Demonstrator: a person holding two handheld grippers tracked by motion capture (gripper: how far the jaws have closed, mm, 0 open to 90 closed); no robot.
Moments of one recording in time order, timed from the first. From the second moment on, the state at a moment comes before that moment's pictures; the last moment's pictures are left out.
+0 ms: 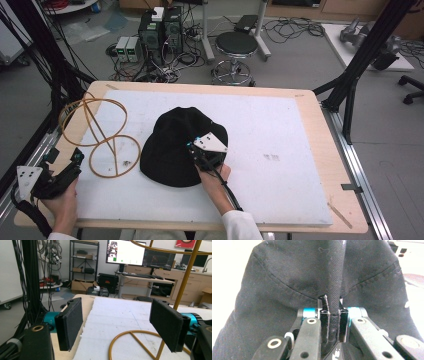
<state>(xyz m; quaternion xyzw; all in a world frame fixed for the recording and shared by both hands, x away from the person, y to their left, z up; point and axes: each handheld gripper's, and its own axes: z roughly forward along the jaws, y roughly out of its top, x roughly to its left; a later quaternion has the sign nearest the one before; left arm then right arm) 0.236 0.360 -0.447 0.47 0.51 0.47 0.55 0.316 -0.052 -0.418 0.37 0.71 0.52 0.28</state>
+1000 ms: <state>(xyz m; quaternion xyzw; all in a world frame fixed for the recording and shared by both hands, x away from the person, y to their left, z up) 0.236 0.355 -0.447 0.47 0.51 0.47 0.55 0.298 -0.087 -0.368 0.35 0.60 0.65 0.32</state>
